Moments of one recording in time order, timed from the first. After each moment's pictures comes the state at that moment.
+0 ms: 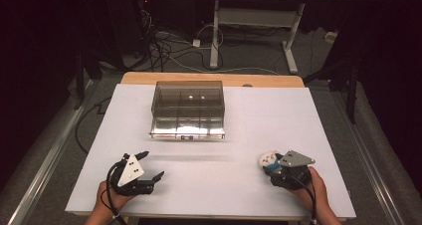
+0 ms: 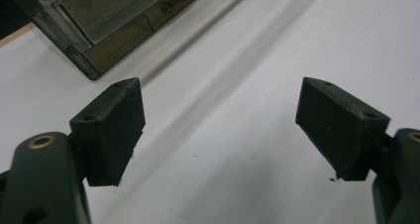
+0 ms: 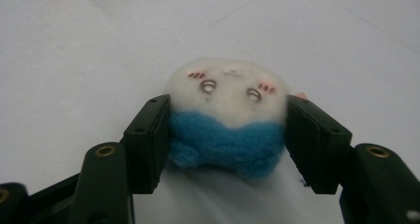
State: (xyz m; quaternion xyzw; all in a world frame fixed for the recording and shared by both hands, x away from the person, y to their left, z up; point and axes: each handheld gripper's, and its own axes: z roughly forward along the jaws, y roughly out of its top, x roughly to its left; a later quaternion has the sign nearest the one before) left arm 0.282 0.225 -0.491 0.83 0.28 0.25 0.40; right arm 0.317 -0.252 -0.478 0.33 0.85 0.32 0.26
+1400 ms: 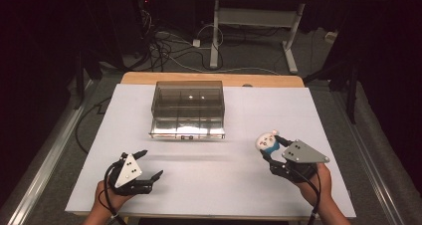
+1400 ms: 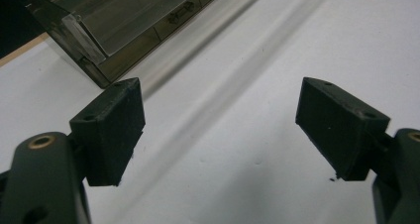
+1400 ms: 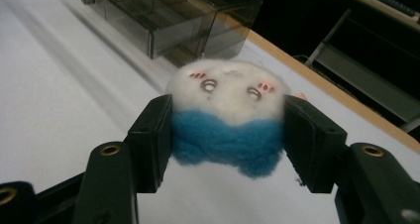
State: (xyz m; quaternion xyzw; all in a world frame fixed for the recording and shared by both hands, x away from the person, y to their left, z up) left arm 0.279 0.228 -0.486 0.83 0.27 0.27 0.41; right arm 0.302 -0.228 -0.401 0.27 0.81 0.40 0.34
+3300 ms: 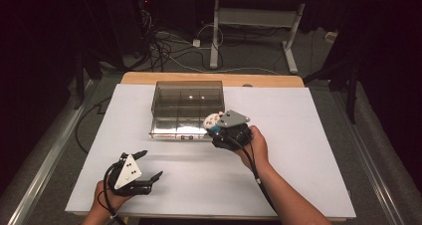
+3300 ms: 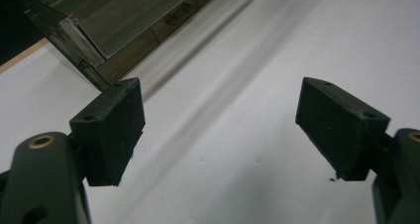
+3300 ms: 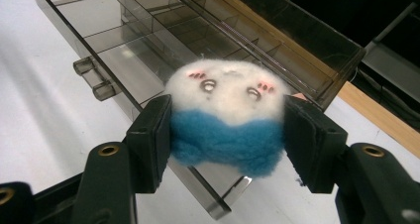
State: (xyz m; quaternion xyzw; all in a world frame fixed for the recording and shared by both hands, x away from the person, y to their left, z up) left arm 0.279 0.229 -0.487 0.83 0.26 0.27 0.41; right arm 0.385 -0.087 -0.409 0.26 0.84 0.38 0.29
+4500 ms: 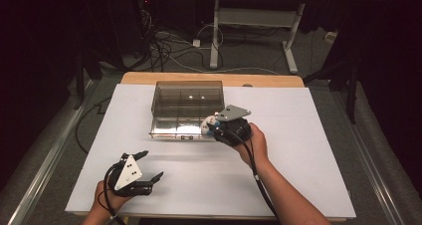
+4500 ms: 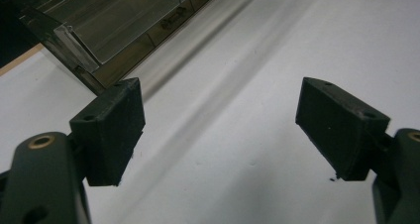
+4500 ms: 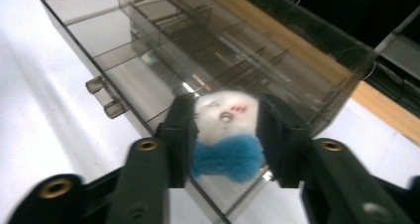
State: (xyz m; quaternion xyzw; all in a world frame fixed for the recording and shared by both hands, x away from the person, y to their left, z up) left arm 0.277 0.228 -0.486 0.83 0.25 0.27 0.41; right arm 0.391 -0.088 -0.395 0.27 0.84 0.39 0.26
